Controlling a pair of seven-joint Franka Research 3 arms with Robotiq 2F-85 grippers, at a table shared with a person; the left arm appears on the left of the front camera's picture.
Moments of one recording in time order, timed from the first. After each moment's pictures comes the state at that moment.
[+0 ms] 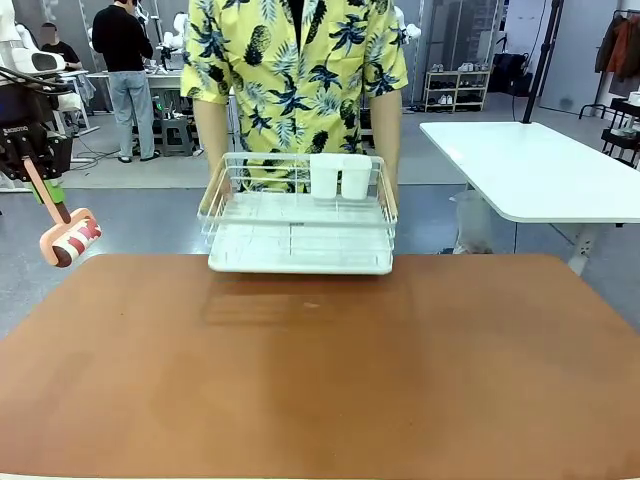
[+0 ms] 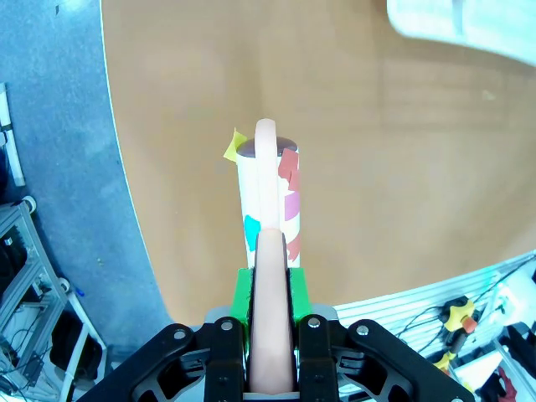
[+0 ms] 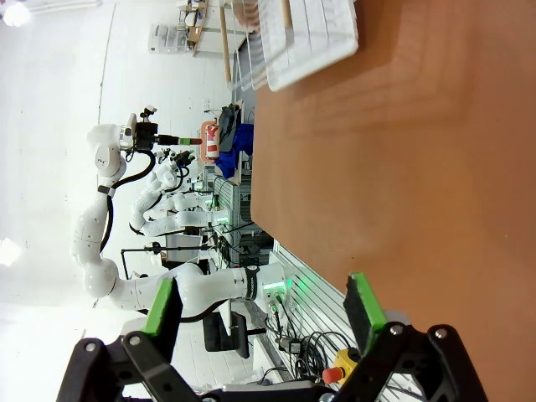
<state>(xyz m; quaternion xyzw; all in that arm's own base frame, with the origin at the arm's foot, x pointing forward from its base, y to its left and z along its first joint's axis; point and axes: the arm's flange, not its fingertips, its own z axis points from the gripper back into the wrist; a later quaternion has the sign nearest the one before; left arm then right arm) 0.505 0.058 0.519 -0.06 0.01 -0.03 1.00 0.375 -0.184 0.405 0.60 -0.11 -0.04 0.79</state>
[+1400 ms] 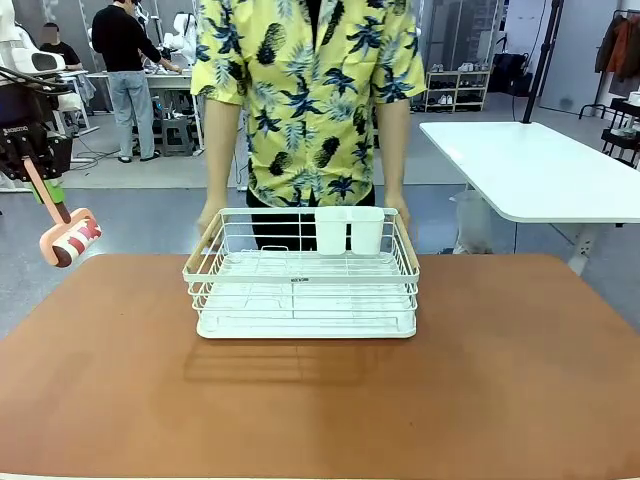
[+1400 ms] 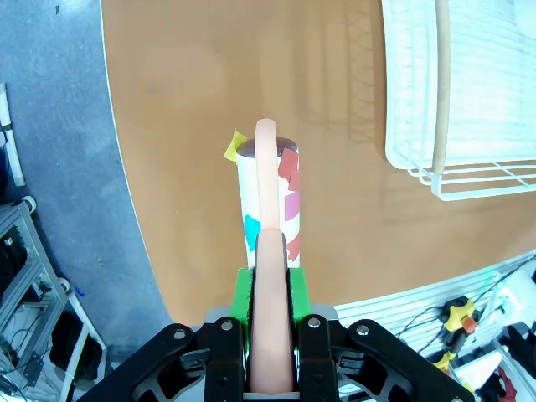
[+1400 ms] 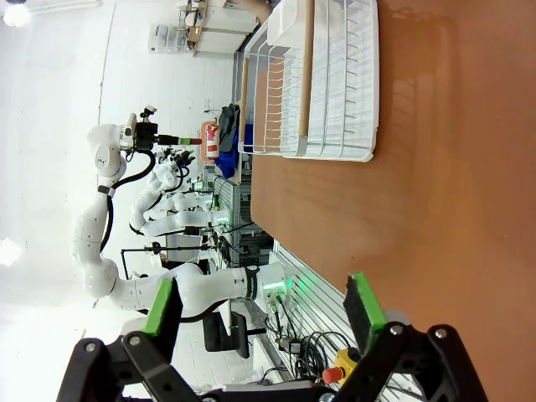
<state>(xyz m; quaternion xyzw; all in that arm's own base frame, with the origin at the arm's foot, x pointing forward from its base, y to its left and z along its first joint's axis) 0.505 0.058 0.519 -0.06 0.01 -0.03 1.00 0.375 -0.184 0.405 0.60 -0.11 -0.04 0.79</state>
